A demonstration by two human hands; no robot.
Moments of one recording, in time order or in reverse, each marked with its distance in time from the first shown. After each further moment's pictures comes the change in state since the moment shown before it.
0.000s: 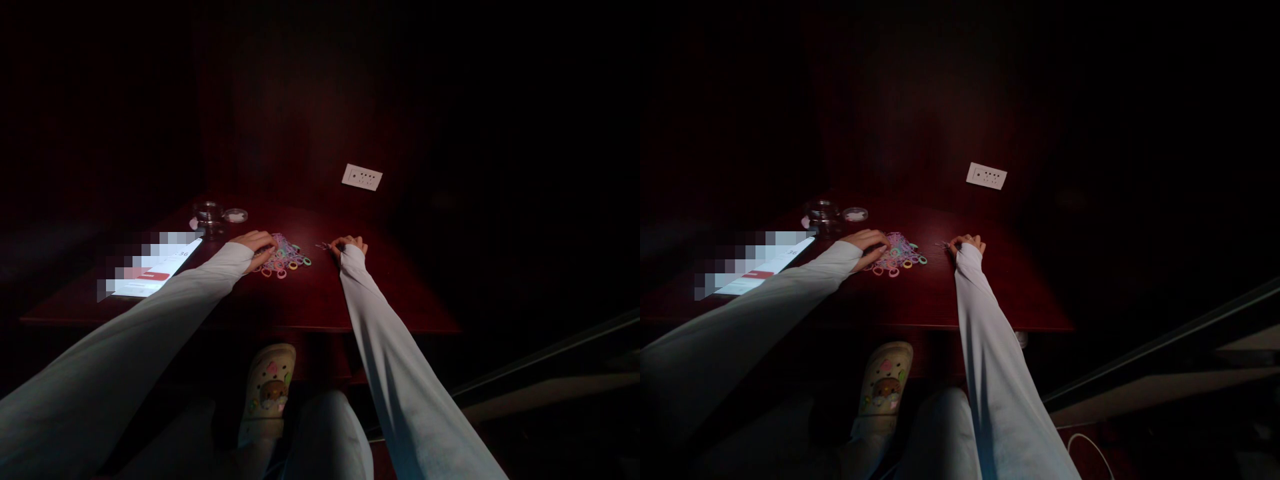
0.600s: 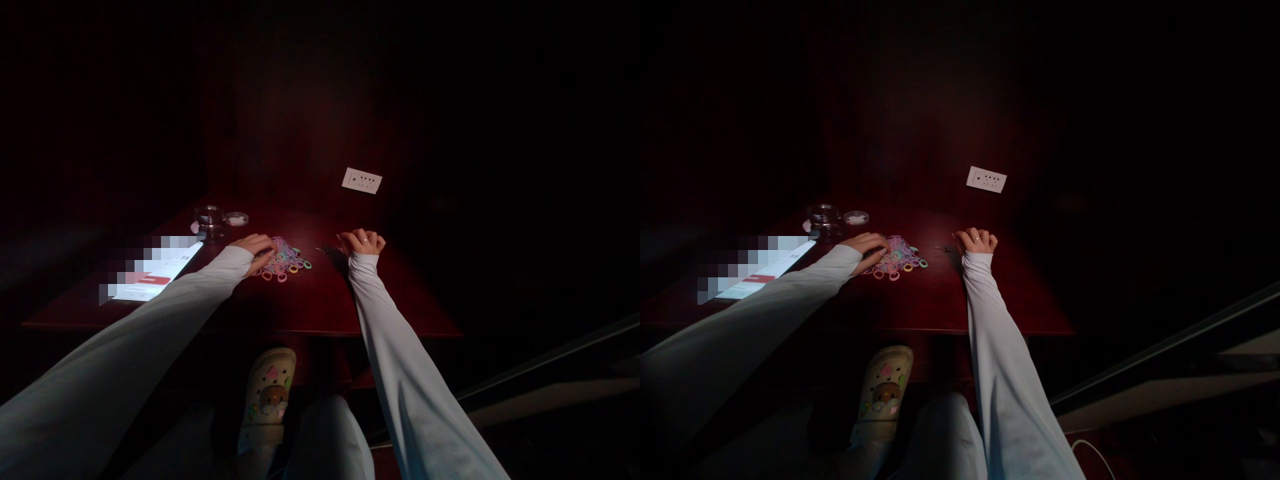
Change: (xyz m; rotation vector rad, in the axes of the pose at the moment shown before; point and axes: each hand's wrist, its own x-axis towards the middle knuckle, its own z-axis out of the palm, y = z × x) left_hand -0.002 -0.002 -0.001 0.000 0.009 0.000; right_hand -0.003 -0.003 -0.031 -0.151 0.237 -0.126
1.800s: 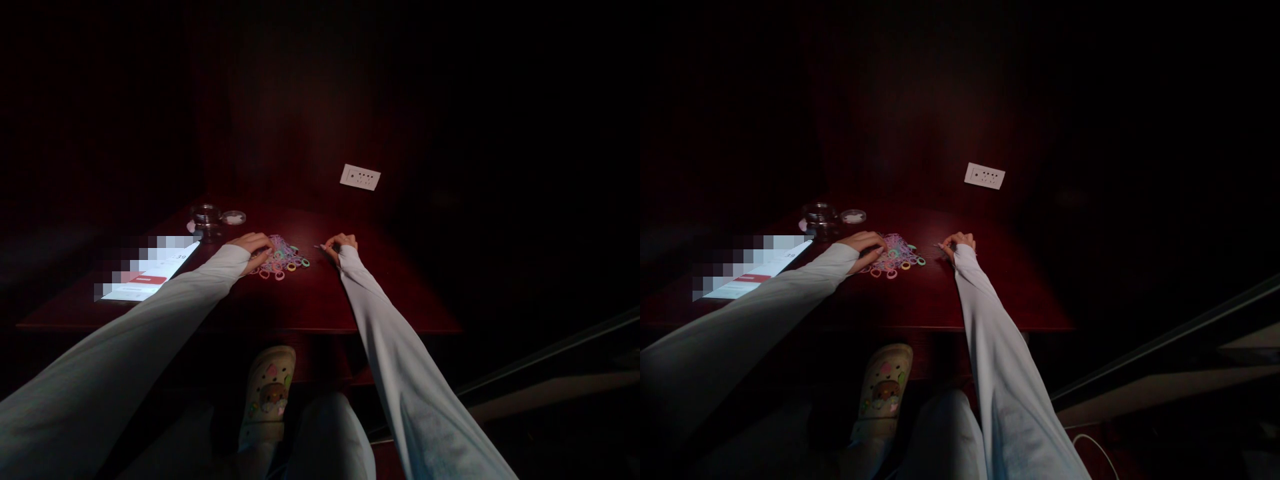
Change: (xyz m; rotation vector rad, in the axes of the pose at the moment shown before) left_hand 0.000 0.001 0.002 -0.008 0.014 -0.025; right_hand 0.002 -0.001 0.032 0.255 -0.269 -0.003
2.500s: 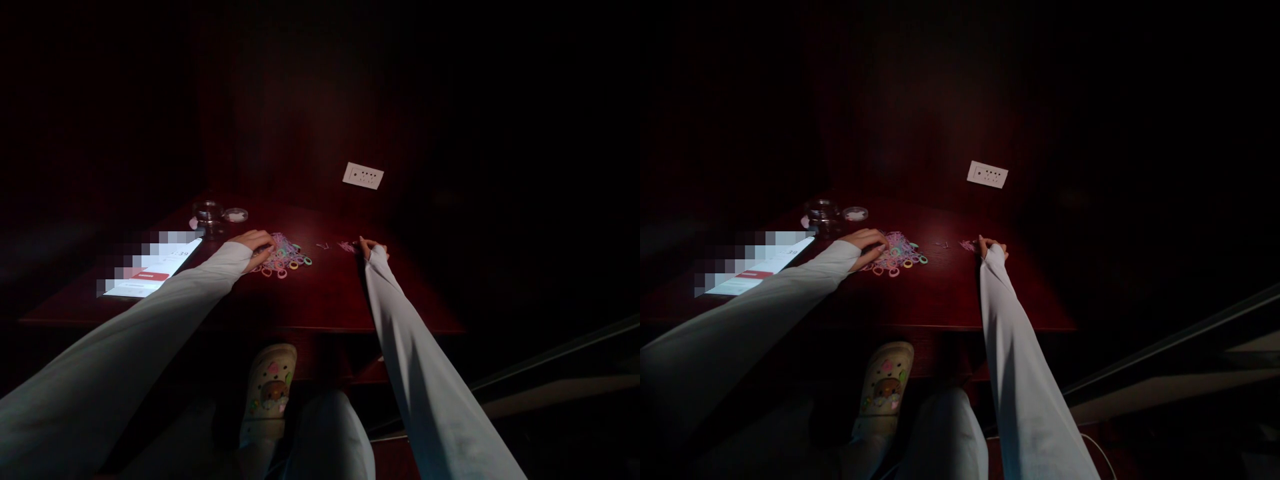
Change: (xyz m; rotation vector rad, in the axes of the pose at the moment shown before) left_hand -0.001 0.000 -0.002 -0.007 -0.007 -0.001; right_hand -0.003 0.057 -0.019 0.172 0.192 0.475
